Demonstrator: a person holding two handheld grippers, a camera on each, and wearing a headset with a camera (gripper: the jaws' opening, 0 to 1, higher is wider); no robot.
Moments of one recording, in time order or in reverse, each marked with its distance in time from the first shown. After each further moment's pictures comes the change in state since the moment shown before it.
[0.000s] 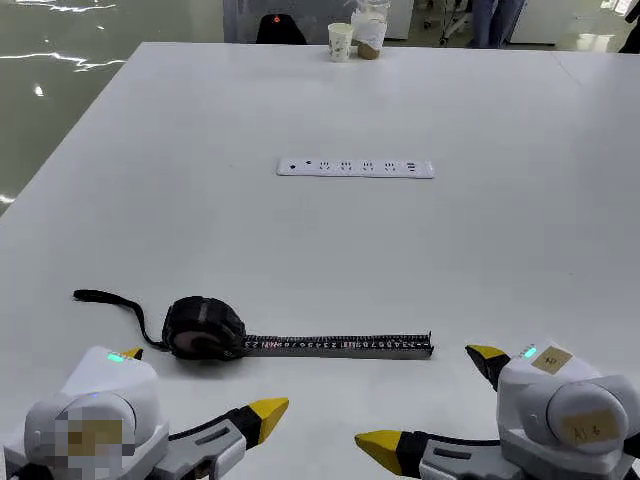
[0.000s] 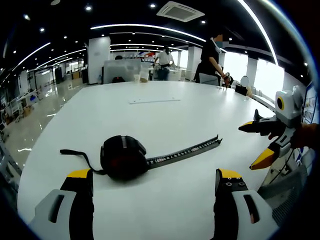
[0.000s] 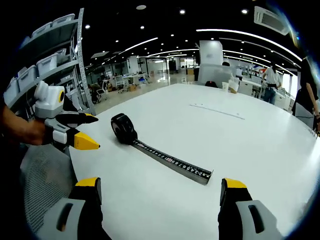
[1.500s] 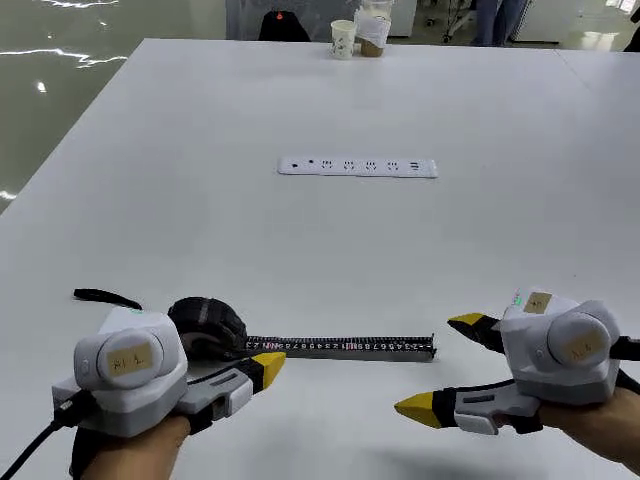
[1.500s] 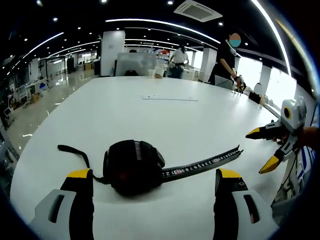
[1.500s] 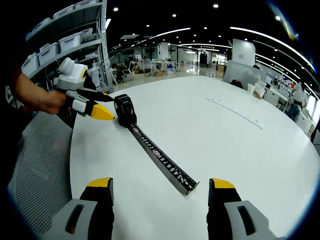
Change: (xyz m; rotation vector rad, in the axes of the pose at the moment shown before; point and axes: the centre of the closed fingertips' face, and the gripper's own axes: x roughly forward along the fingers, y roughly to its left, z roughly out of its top) left arm 0.051 0.031 0.002 -0.102 0.025 0.077; right arm 0.029 -0.044 -0.009 -0.205 0.114 0.182
